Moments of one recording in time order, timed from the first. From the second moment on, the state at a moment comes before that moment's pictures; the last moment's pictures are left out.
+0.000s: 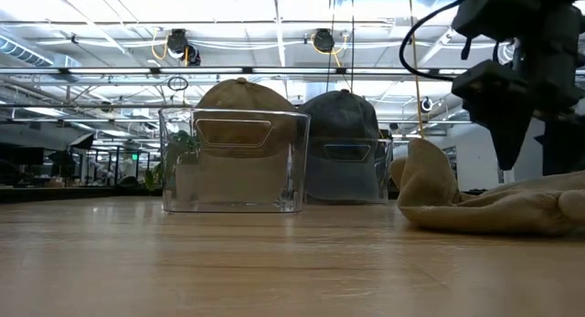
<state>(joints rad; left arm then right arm) 0.23 1.11 1.64 -0.82 0.66 -0.22 0.15 1.10 0.56 -0.64 -0.13 1.57</state>
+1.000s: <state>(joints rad) 0.24 1.11 1.64 -0.85 0.64 -0.24 0.16 1.06 0.39 -0.14 -0.14 1.60</state>
